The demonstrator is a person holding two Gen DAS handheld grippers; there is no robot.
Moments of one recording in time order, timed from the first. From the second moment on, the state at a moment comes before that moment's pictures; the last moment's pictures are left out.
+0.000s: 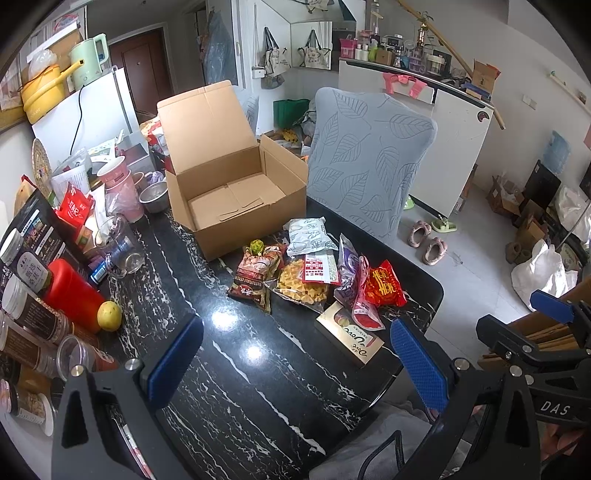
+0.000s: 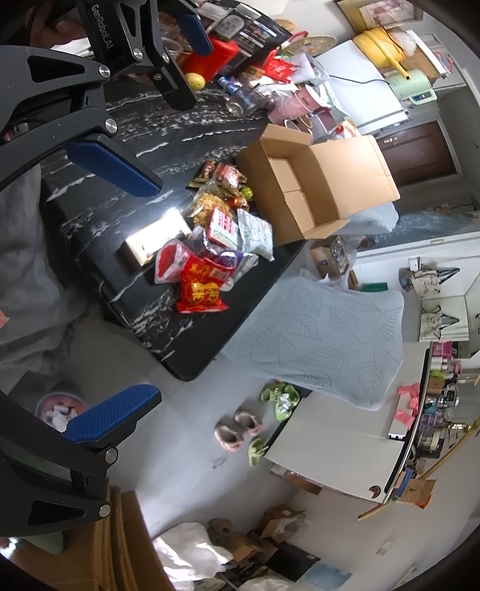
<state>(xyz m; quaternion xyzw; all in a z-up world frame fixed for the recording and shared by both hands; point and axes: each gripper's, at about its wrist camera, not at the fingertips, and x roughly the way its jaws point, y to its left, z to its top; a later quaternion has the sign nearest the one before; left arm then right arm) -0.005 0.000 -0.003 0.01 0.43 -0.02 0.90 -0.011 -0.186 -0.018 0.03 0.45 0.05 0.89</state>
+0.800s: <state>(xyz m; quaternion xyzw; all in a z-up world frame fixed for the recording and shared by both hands) -0.008 -0.003 -0.009 0.01 0.44 -0.02 0.90 -0.012 -0.185 -0.021 0.03 0.45 0.05 0.89</state>
